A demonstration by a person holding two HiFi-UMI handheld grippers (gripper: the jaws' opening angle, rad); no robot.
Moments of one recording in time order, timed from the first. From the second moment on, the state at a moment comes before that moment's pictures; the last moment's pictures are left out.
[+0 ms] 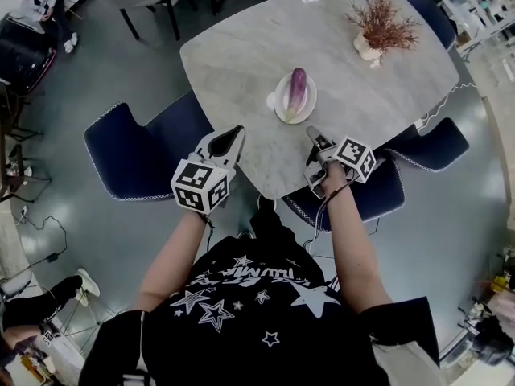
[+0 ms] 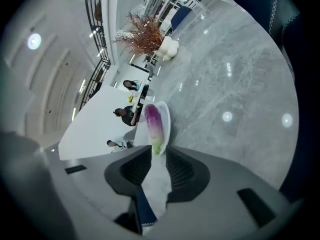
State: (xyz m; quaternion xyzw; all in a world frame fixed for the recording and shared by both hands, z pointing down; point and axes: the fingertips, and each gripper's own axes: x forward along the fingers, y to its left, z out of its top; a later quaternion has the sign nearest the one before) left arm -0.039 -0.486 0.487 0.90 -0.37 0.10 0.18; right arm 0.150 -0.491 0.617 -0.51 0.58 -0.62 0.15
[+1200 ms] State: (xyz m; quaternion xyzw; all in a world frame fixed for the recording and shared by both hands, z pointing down) left arm -0.044 -0.264 0.436 0.95 -0.25 0.07 0.15; right arm 0.073 -0.259 0.466 -0.52 0.67 -0.49 0.18
